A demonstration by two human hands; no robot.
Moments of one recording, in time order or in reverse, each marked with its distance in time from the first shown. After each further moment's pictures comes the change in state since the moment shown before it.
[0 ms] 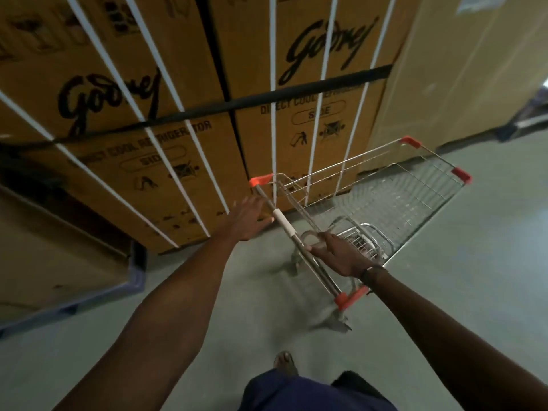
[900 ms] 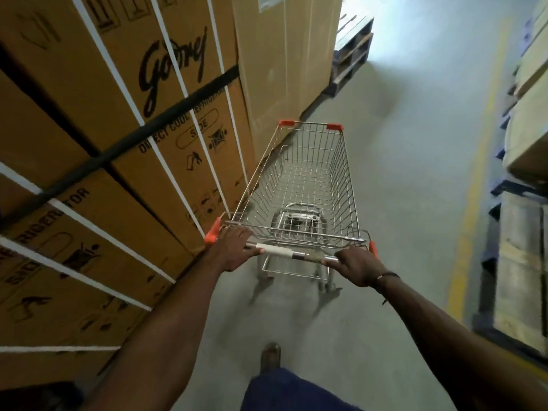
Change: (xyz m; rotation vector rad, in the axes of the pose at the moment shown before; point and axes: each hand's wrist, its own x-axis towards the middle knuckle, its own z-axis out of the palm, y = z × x) left_hand 0.062 0.016 0.062 0.148 -0.295 0.605; right_hand -0.123 0.037 0.076 -0.282 0.361 0.582
